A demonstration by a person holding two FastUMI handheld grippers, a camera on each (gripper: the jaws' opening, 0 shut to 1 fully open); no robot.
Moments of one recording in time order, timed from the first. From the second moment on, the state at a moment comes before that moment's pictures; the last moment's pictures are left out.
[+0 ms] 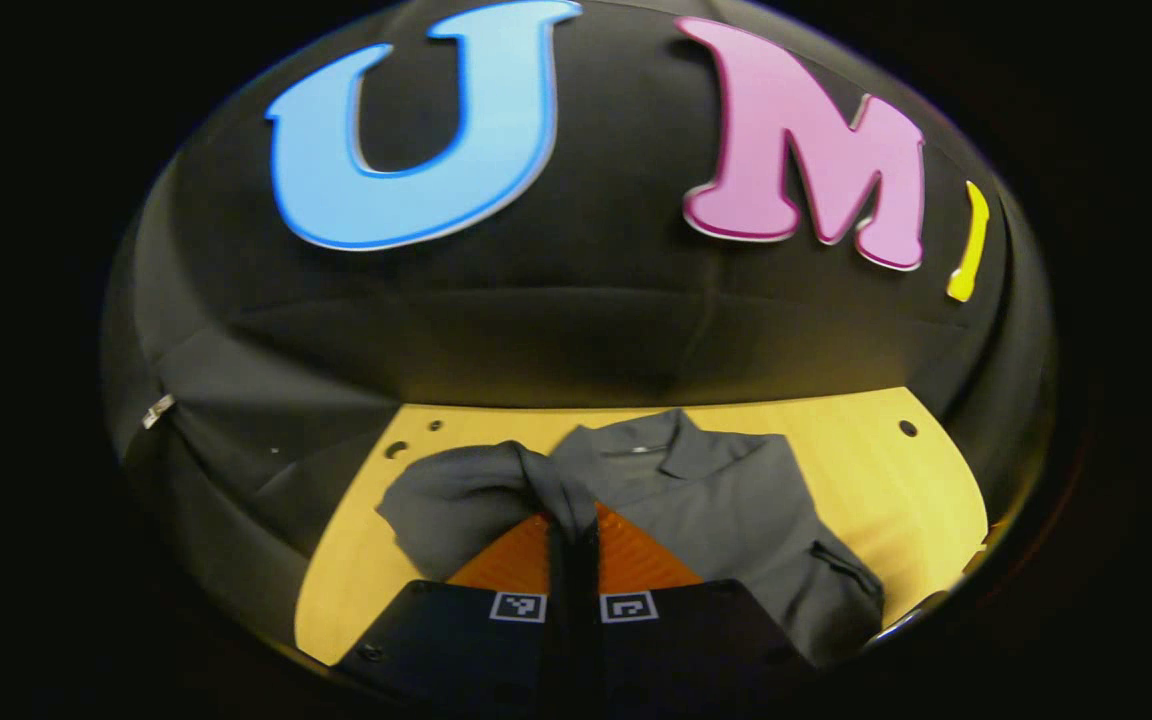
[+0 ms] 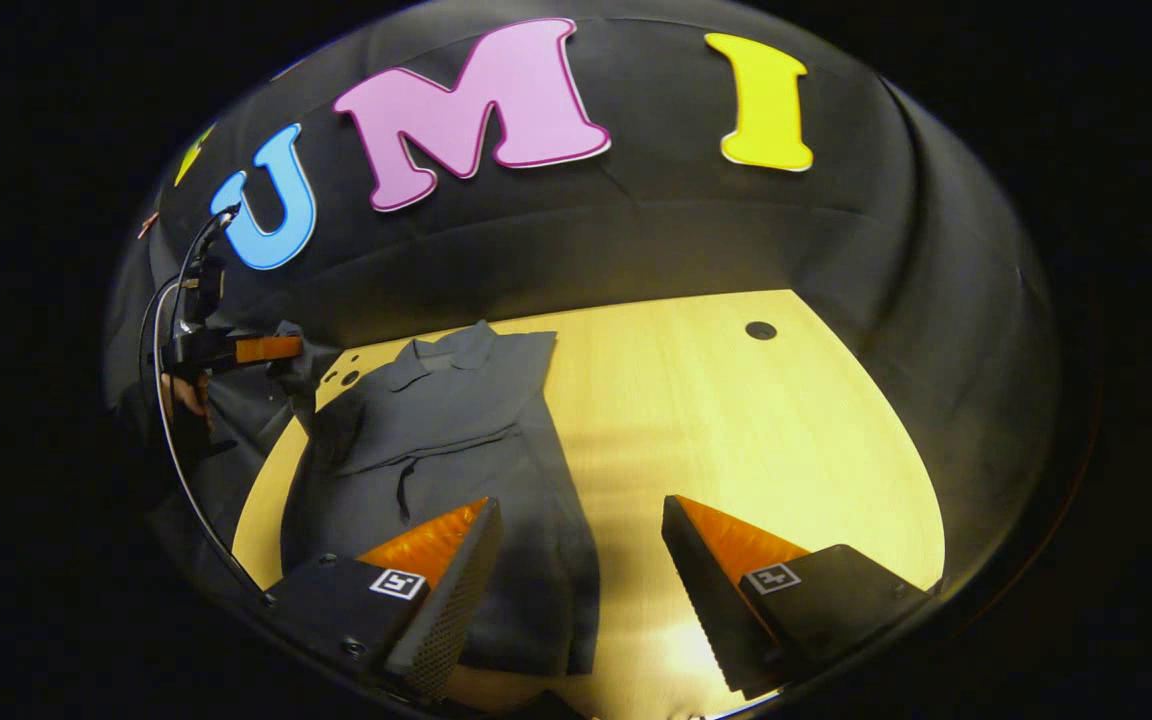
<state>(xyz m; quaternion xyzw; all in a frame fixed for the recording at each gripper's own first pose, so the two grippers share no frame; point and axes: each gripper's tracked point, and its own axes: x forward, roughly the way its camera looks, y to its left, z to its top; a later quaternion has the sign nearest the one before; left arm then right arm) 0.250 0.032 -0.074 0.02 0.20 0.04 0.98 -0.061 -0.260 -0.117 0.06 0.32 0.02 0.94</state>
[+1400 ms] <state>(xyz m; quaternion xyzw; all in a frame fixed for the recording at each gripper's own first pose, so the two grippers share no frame) 0.266 -0.051 -0.122 -0.04 0.22 -0.01 0.98 -0.063 -0.259 -0.160 0.07 0.39 0.05 0.92</state>
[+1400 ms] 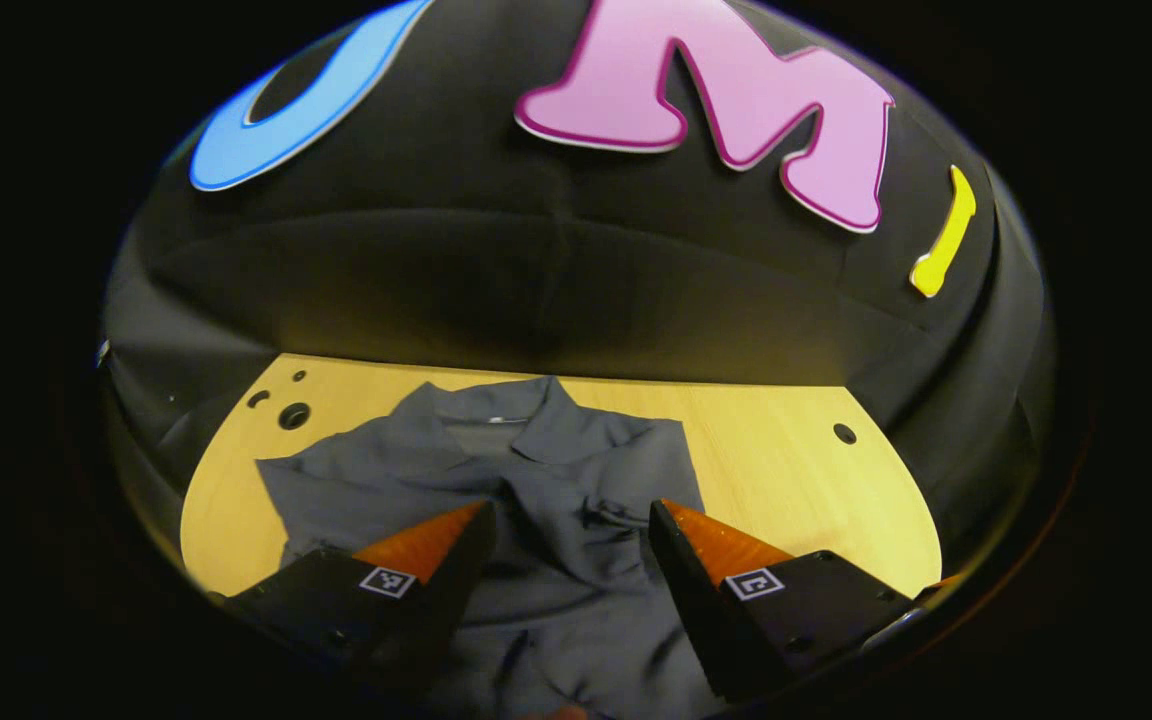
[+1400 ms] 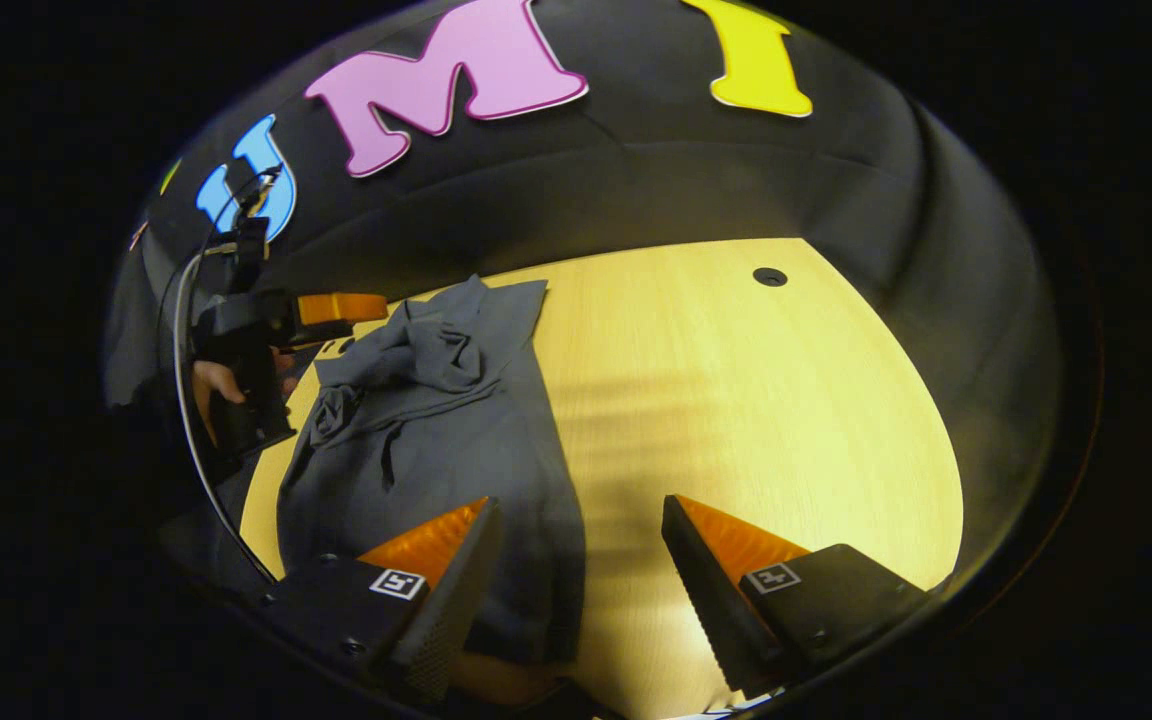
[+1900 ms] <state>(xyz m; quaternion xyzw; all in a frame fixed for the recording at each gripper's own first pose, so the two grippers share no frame) 0.068 0.077 -0.180 -0.01 0.25 0.06 0.97 -0.113 -0.208 -0.199 0.03 0.46 0.08 0.89</state>
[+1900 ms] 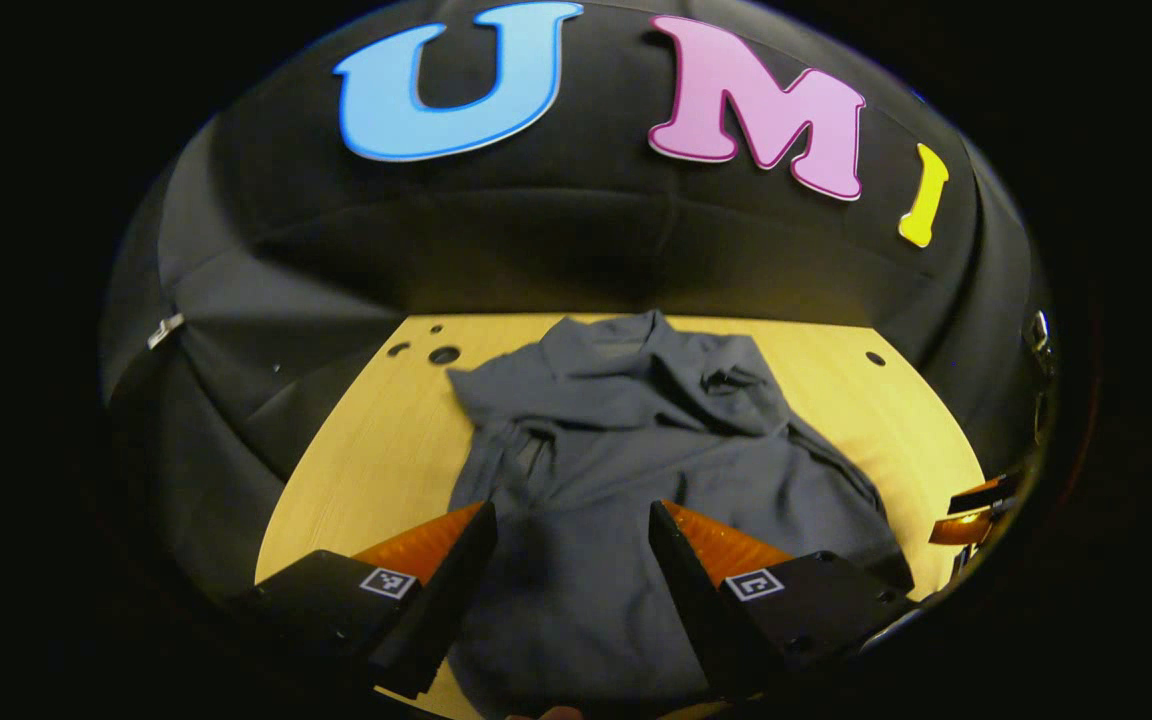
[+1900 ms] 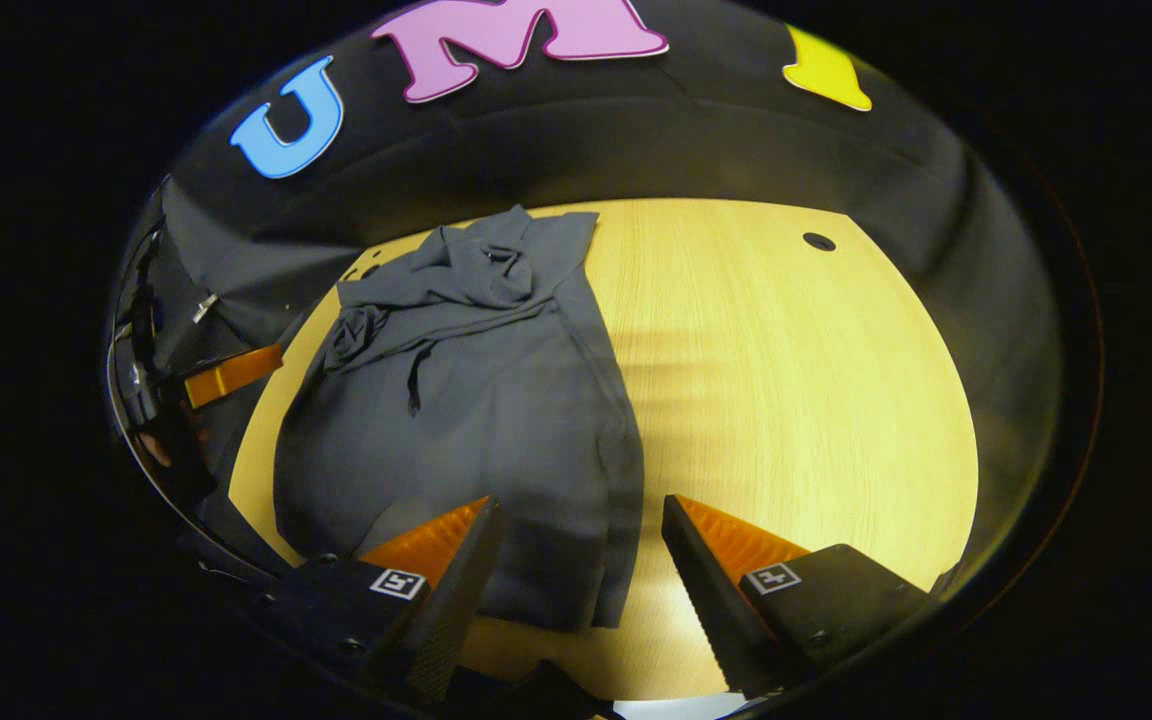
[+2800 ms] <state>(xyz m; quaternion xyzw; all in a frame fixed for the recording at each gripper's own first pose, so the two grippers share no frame) -0.067 0.120 -0.307 -0.05 0.36 0.12 0.93 -0.149 -0.196 -0.272 0.02 0.52 0.03 0.85</state>
